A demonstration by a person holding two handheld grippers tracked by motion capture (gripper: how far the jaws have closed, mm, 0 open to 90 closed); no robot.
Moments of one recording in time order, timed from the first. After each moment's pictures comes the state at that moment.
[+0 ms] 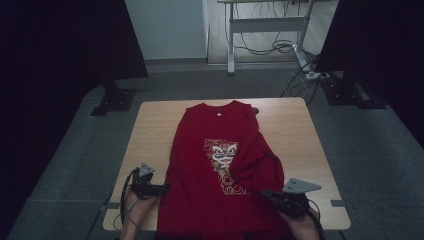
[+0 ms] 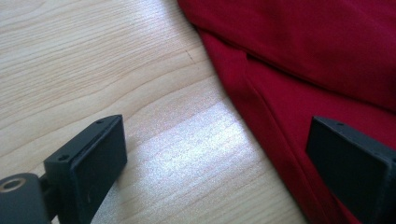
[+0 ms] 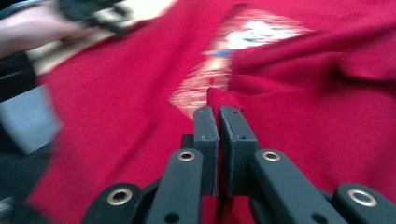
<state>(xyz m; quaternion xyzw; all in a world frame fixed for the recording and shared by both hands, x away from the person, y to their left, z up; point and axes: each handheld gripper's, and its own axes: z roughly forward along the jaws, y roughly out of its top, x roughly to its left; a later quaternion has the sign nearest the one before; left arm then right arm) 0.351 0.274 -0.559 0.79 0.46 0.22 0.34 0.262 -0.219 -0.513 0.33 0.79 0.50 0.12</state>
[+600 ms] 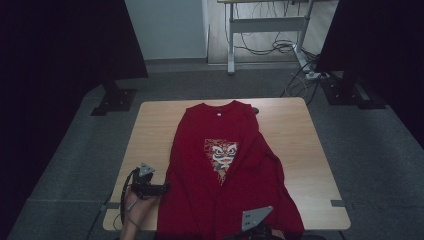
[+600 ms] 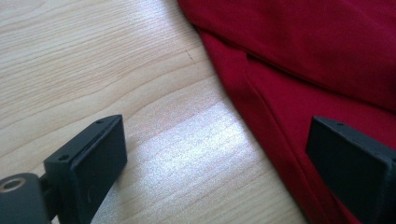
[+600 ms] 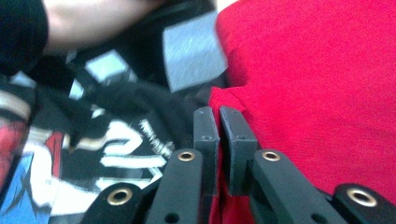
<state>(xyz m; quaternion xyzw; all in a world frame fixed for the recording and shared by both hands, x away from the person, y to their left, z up) 0.351 0.274 -0.559 0.79 0.46 0.22 0.34 0.209 -0.115 -0.546 0.13 0.87 0.47 -0.08</state>
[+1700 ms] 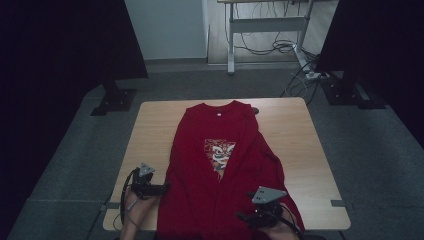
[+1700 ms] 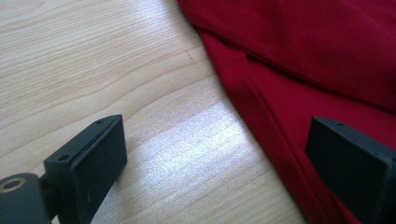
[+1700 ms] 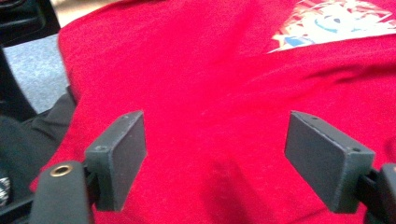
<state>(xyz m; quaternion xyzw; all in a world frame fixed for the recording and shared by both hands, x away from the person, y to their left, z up) 0.351 0.274 -0.559 0.79 0.46 0.22 0.34 0.256 -0.151 -0.527 0.27 0.84 0.45 0.12</state>
